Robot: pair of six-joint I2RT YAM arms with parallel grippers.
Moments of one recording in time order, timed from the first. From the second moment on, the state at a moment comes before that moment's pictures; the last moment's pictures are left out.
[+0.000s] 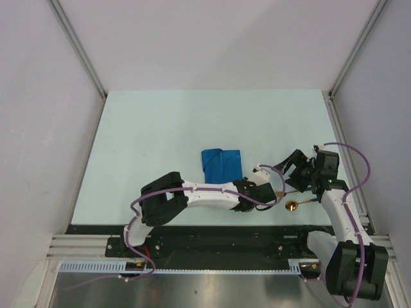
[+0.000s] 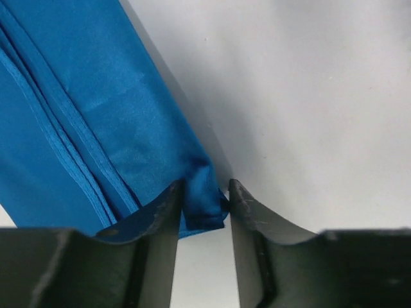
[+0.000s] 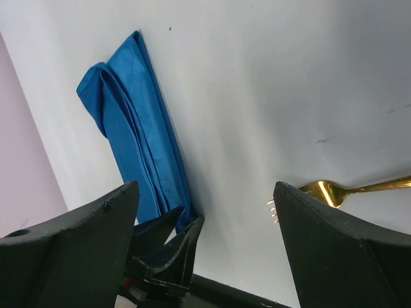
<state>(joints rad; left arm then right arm) -1.30 2.08 1.47 -0.60 -0.55 -0.63 -0.12 0.93 0.53 -0.37 -0.45 0.66</state>
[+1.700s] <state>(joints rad) -1.17 1.58 1.09 -0.50 -0.36 -0.71 0.40 1.68 0.58 0.47 -0.53 1.00</state>
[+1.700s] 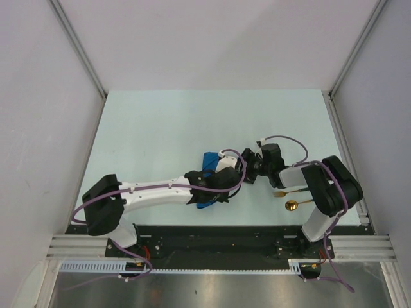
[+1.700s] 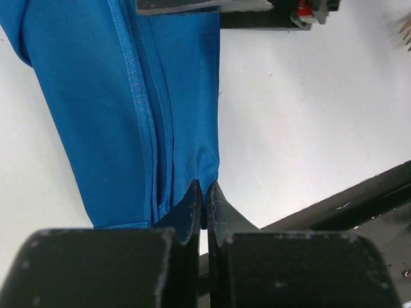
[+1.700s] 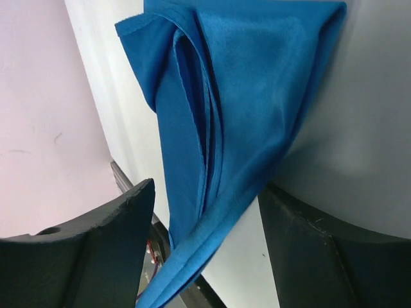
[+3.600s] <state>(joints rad) -0.75 1.78 0.98 -0.13 -0.03 -0.76 0.54 1.78 0.92 0.11 -0.33 0.76</state>
